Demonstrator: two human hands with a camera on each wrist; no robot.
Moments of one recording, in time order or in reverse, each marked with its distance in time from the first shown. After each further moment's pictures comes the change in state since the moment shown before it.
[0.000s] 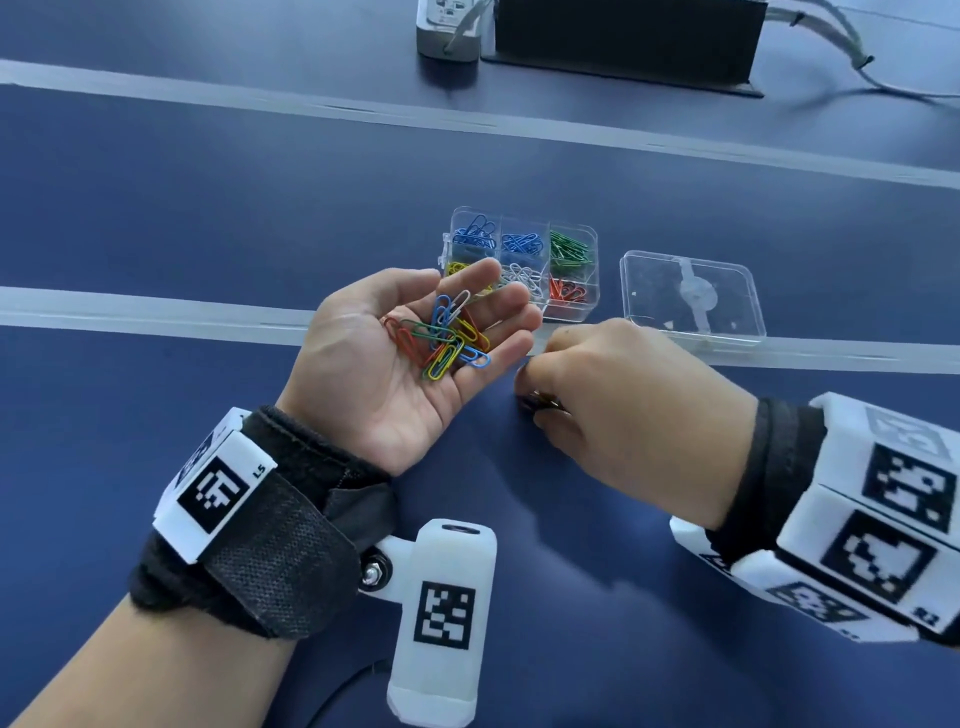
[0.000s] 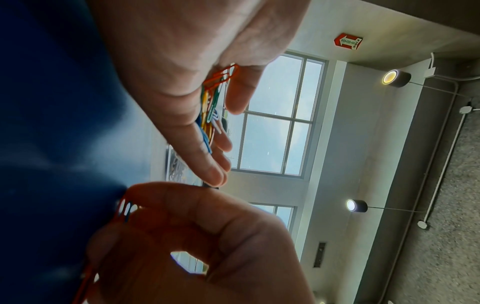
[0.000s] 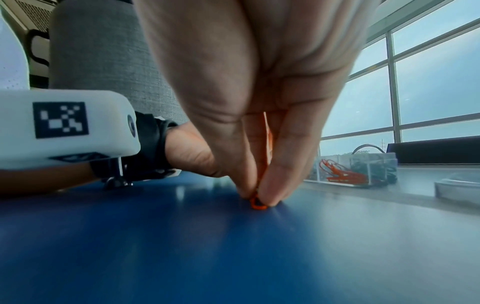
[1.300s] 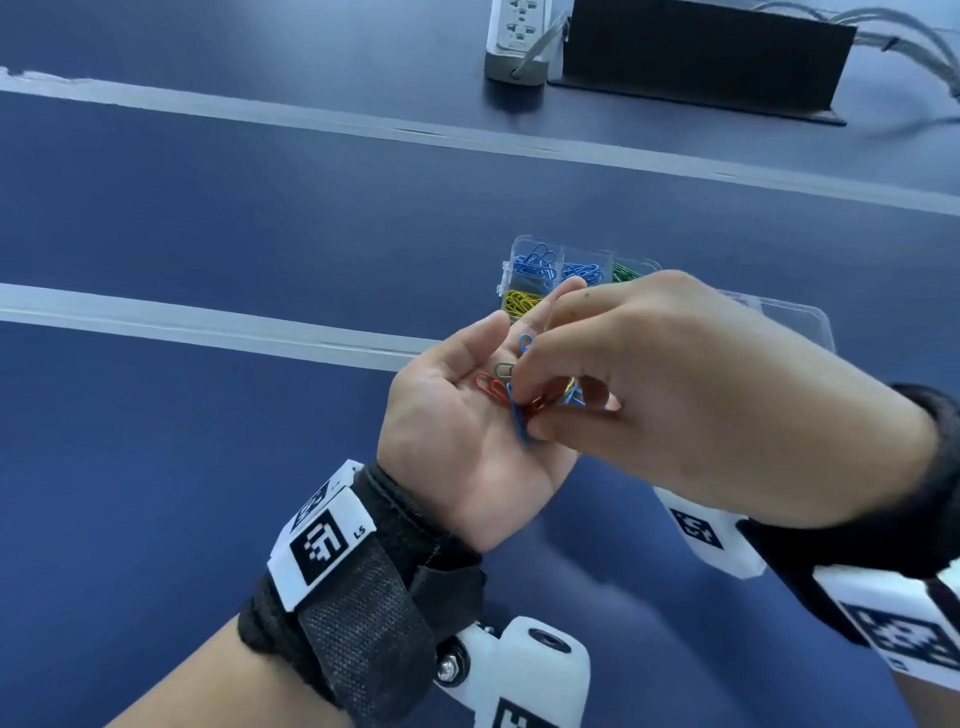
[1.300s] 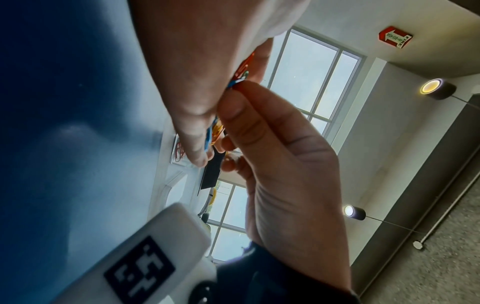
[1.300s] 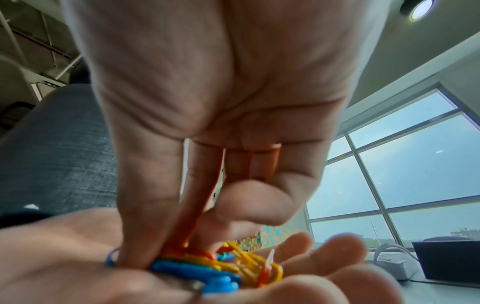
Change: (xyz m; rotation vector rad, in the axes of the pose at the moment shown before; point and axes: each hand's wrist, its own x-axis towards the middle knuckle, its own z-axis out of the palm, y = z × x) left_hand 0.001 -0.024 -0.013 -0.288 -0.098 -0.027; right_hand 0.021 -0.002 -0.033 0.287 0.118 -0.220
